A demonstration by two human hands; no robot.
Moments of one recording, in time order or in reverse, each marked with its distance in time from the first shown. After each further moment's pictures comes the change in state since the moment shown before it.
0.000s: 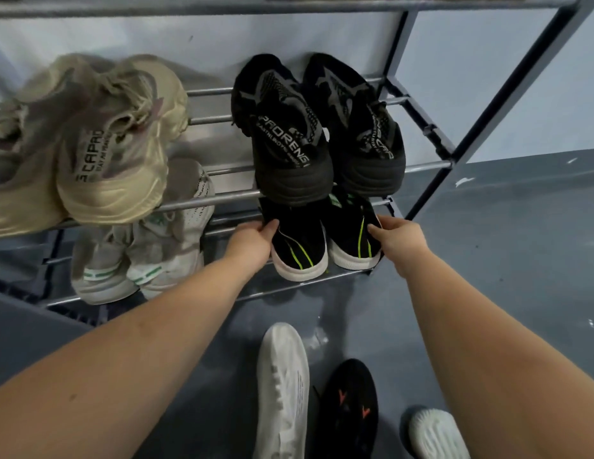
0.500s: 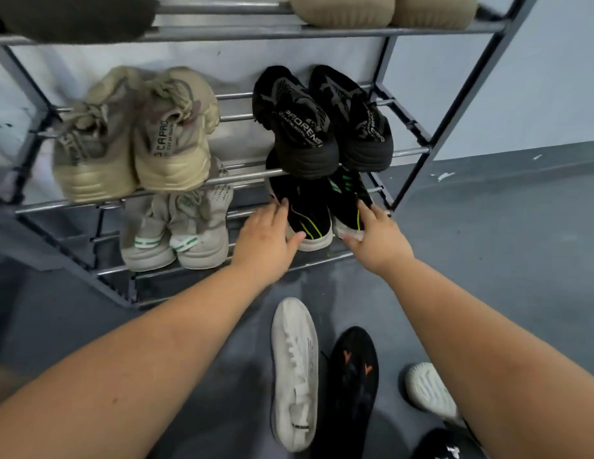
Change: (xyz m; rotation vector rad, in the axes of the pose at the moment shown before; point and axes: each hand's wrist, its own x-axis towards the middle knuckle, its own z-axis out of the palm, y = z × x) left_hand -0.078 -0.023 -0.026 0.713 0.100 0.602; right_hand -0.091 -0.002 0.015 -0.835 -0.023 -0.326
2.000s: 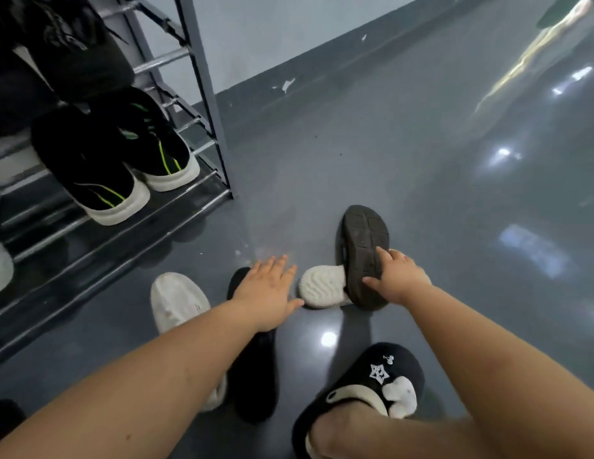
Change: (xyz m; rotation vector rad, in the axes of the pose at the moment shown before) left_hand -0.093 0.175 0.148 0.354 -0.691 0.617; right_hand -0.196 0.263 0.050 -0.067 -0.292 0.645
